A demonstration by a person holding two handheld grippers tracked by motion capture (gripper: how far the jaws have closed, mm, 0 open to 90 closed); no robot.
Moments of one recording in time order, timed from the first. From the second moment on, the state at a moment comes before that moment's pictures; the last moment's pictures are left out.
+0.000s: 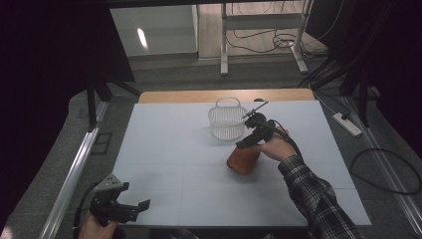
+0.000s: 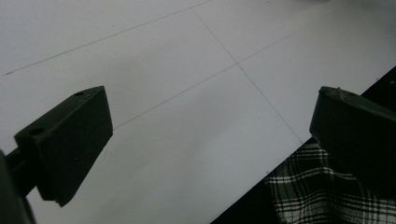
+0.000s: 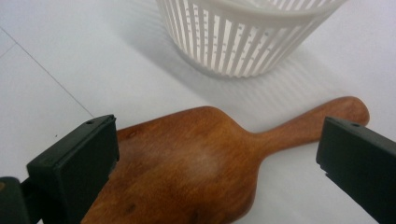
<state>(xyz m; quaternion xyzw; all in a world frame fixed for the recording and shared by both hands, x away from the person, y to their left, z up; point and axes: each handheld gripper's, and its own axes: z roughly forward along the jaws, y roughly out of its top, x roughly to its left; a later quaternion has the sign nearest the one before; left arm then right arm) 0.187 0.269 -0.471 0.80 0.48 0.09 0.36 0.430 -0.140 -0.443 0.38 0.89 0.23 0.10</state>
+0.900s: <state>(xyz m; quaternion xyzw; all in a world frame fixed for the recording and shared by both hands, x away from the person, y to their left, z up) 0.187 0.270 -0.471 0.80 0.48 0.09 0.36 0.441 -0.123 -0.451 0.36 0.91 0.21 0.07</state>
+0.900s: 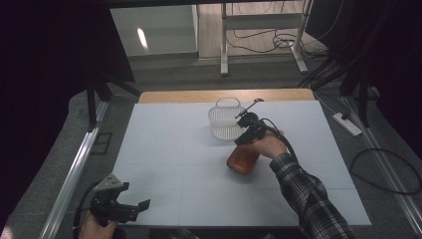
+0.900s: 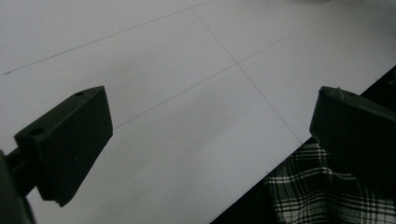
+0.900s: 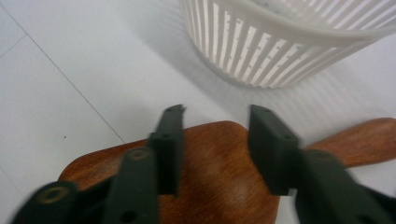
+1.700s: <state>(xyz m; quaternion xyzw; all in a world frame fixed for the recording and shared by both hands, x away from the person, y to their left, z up) 0.187 0.270 -0.471 0.80 0.47 0.09 0.36 0.457 -0.108 -0.475 0.33 0.92 0.20 0.07</state>
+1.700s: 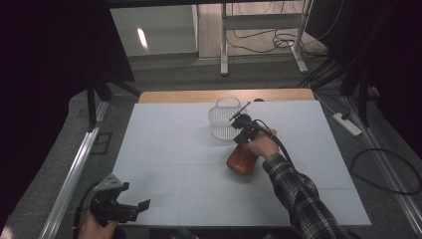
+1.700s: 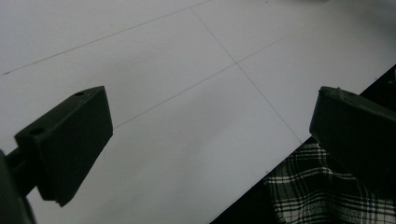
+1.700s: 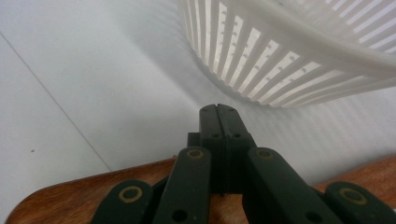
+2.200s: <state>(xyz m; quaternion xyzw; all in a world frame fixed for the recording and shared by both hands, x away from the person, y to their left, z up) 0.187 0.270 -0.471 0.80 0.47 0.09 0.36 0.460 -0.109 -0.481 0.34 0.92 0.19 0.07</state>
